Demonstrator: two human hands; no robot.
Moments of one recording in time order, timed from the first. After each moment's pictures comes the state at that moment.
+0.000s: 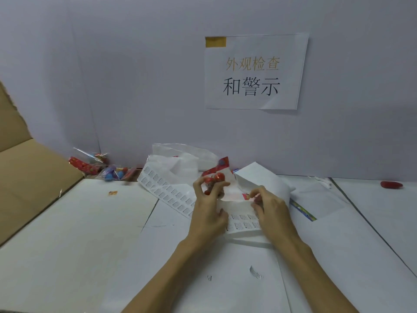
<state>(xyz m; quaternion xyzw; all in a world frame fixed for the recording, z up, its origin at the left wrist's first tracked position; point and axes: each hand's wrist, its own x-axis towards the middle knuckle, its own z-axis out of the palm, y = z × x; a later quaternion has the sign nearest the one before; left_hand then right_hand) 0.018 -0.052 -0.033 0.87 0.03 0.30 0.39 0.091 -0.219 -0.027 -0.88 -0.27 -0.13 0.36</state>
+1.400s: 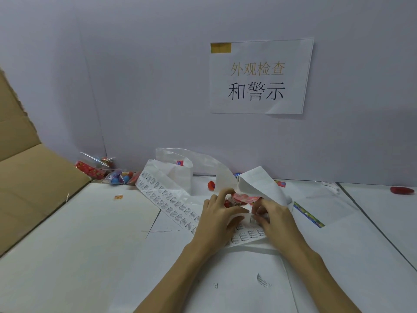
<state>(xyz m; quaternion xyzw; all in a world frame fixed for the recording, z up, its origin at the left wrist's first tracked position) 0.026 -0.044 -0.044 0.94 -0.06 0.28 0.19 0.092 -0.221 -0.030 -0.89 -0.28 -0.07 0.35</state>
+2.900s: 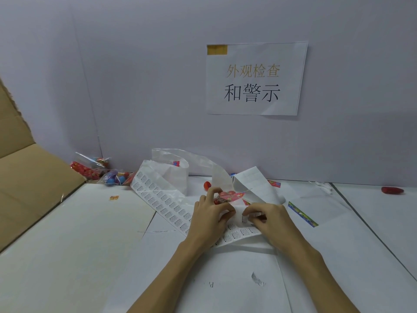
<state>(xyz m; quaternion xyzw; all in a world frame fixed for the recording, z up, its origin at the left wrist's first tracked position) 0.035 -0.035 -0.052 0.94 0.01 0.26 0.22 0.094 -0.232 -0.026 -0.88 -0.32 -0.04 0.36</state>
